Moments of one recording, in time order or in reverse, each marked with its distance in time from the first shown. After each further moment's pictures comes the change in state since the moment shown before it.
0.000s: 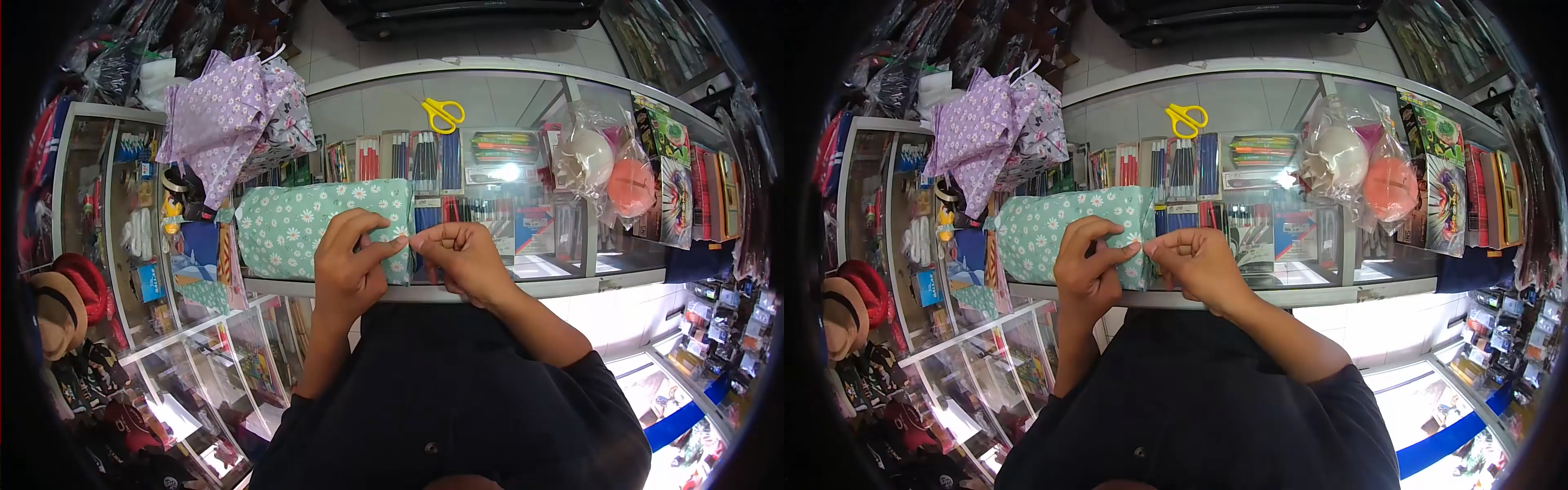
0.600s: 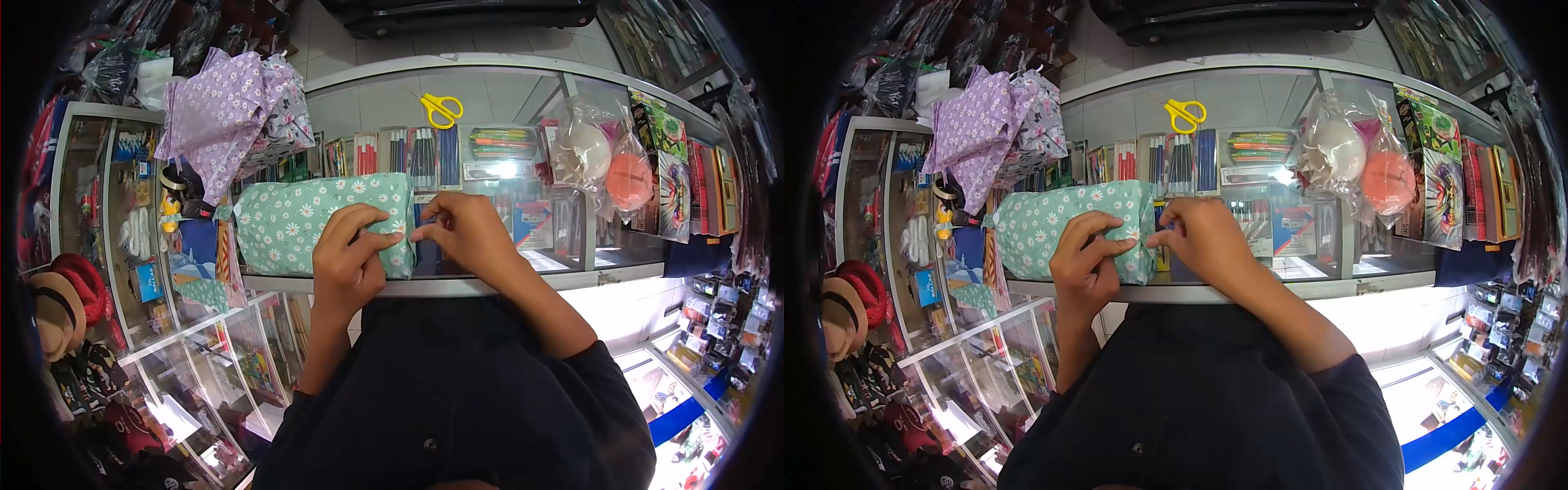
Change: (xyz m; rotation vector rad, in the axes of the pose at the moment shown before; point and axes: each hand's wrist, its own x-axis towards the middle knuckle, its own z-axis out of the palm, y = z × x) left_hand -0.001 -0.002 -0.002 -0.022 0.012 -0.004; right_hand 0.022 -0.011 -0.014 -0.944 0.136 -0.528
